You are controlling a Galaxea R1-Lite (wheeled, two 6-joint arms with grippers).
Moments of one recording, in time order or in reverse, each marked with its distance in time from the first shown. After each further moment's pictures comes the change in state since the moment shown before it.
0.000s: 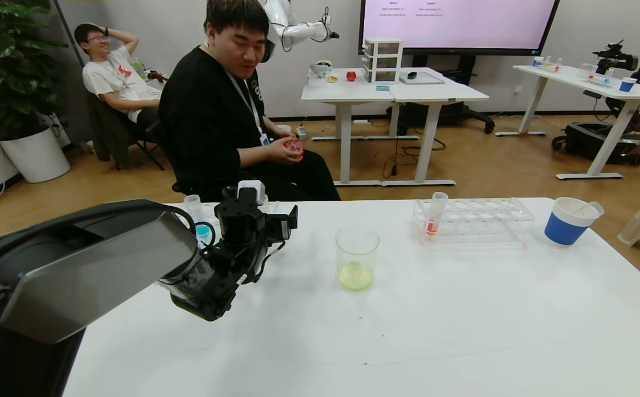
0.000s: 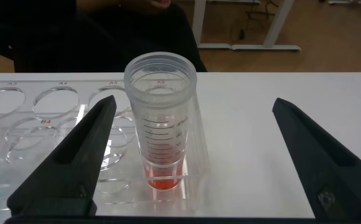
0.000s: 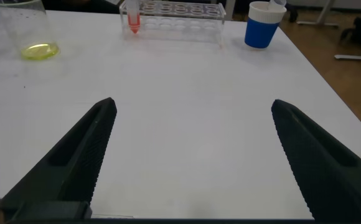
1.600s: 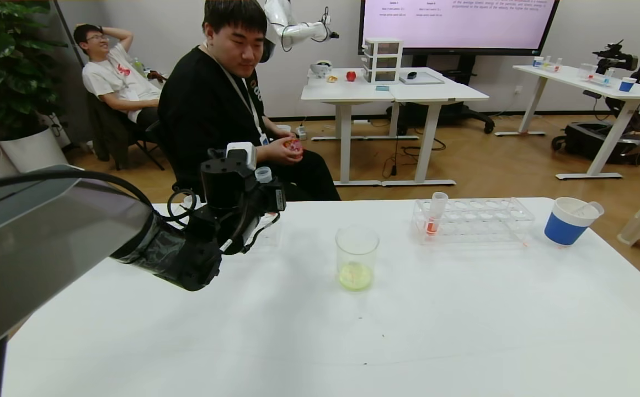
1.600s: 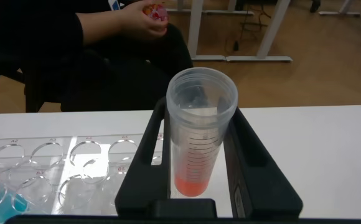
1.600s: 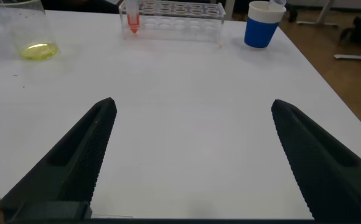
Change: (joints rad) left arm -0.006 -0.196 -0.074 0.247 -0.007 0.003; right arm 0.000 0.000 0.000 0.000 0.000 0.000
